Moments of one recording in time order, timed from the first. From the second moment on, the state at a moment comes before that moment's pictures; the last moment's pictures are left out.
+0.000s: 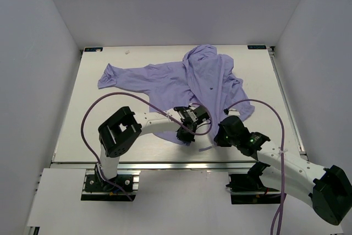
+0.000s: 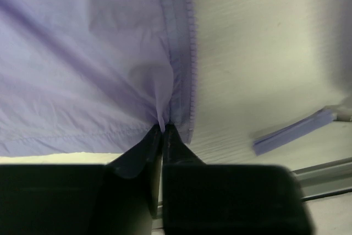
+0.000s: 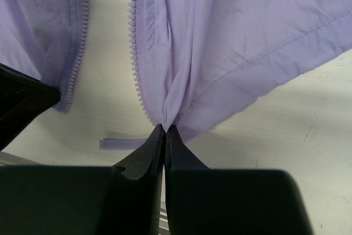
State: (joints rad) left arm -1.07 1.93 1.30 -0.69 -0.16 -0.73; right arm 0.74 0.89 0.39 -0.36 0.13 0.64
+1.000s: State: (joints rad) left arm -1.08 1.37 1.01 -0.20 -0.29 -0.66; right arm 0.72 0.74 0.35 0.02 -0.06 0.82
